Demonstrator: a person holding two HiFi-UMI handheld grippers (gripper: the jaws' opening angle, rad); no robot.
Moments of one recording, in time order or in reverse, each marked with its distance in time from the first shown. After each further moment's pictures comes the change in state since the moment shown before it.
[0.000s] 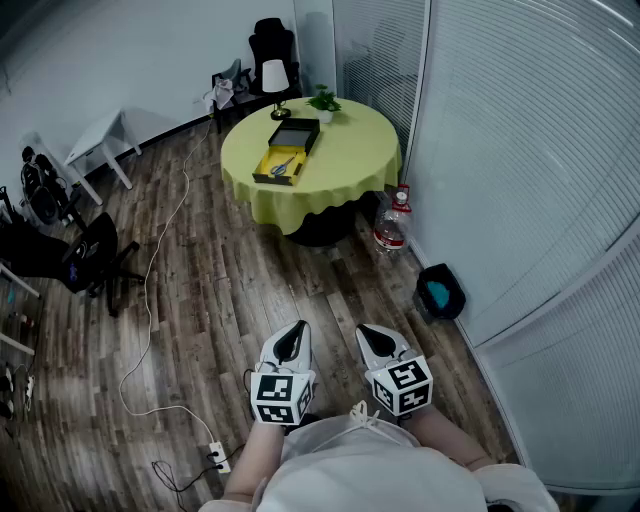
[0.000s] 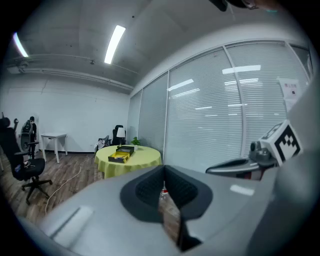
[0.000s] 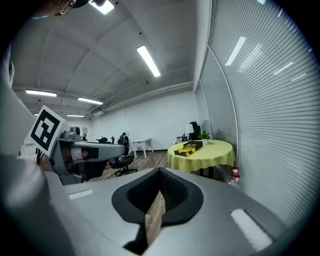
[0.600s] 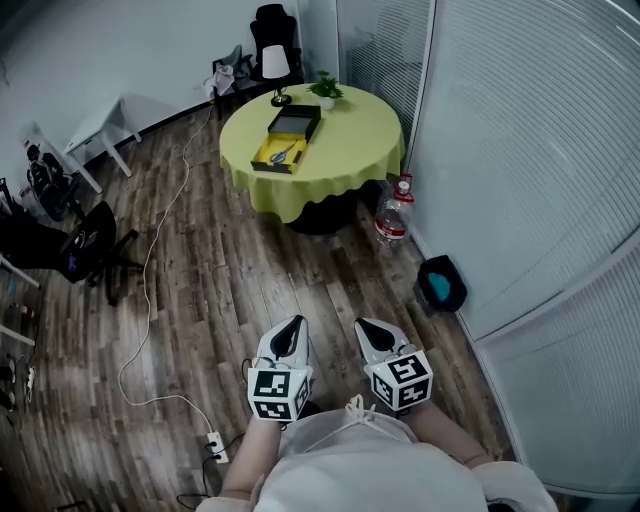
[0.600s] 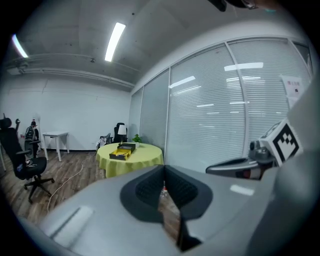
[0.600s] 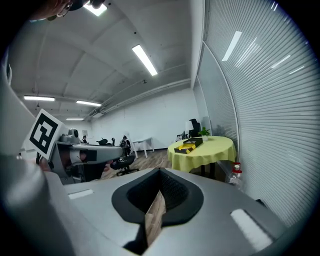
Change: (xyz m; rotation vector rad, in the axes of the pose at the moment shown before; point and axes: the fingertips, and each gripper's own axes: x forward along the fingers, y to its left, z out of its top) left arm 0.015 0.003 -0.007 0.006 0.028 0.011; right arm 0.012 -0.014 -0.006 0.046 0.009 0.008
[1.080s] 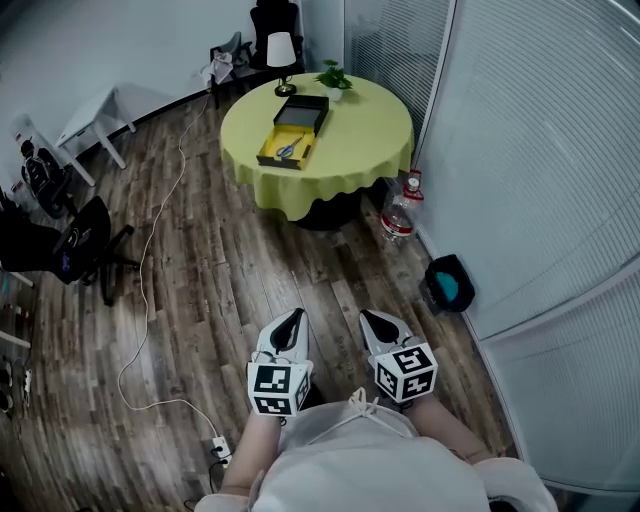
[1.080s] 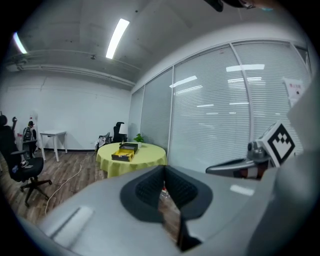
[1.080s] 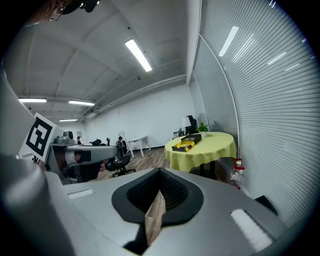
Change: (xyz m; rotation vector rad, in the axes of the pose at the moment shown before) left arm 0.049 0.085 0.002 -0.006 0.001 -0.018; right arm 0.095 -0.004 0.009 0.050 0.029 -0.041
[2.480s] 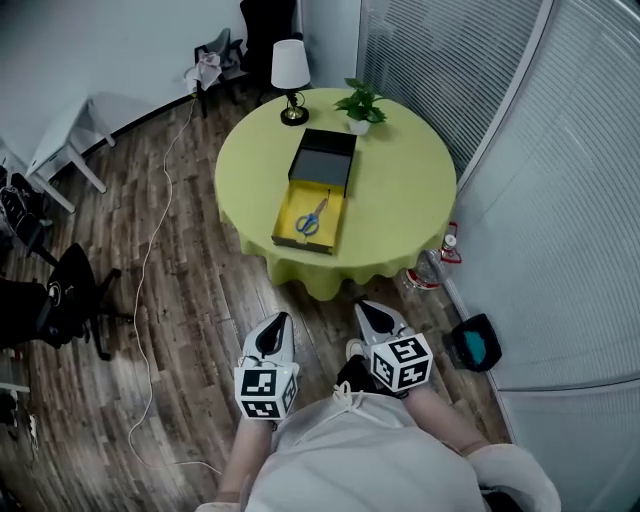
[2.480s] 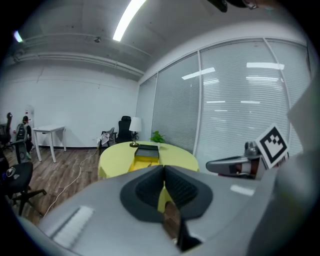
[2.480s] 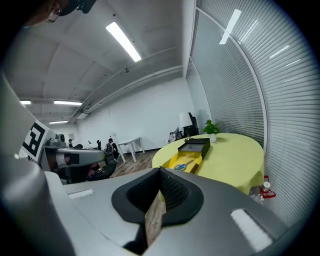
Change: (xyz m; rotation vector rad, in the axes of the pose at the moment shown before) left arm 0.344 0.325 0.080 -0.037 0.070 0.024; right arm 0.447 -0.125 0.156 0.030 0.019 -0.025
